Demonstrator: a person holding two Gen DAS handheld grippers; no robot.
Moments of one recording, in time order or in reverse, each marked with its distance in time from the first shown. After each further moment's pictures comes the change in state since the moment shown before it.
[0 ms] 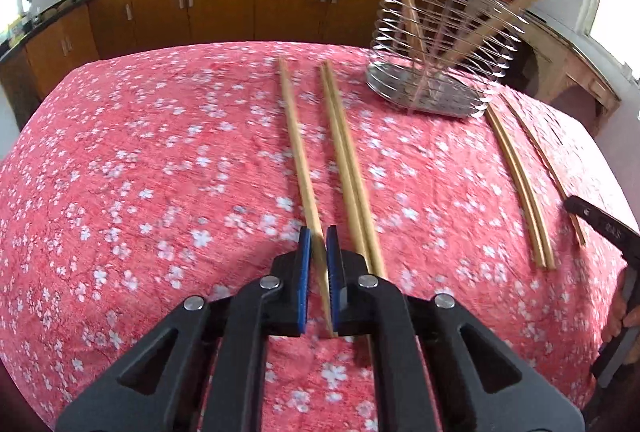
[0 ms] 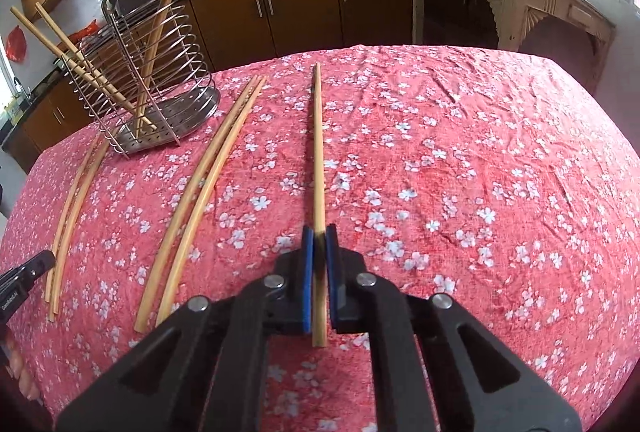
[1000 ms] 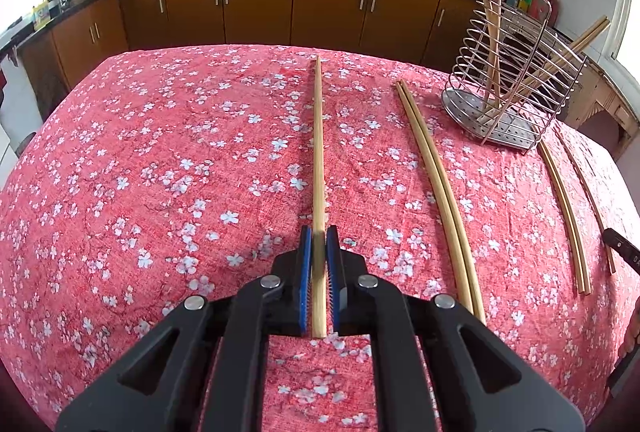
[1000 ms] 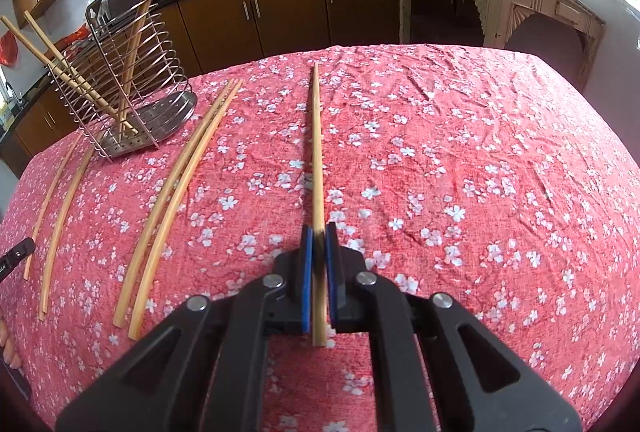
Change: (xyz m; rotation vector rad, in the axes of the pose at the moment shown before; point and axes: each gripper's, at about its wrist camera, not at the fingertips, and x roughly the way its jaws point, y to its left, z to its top) left arm 0.006 0.054 0.014 -0.058 -0.016 0.065; right arm -0.005 -0.014 -0.004 0.013 -0.005 -0.042
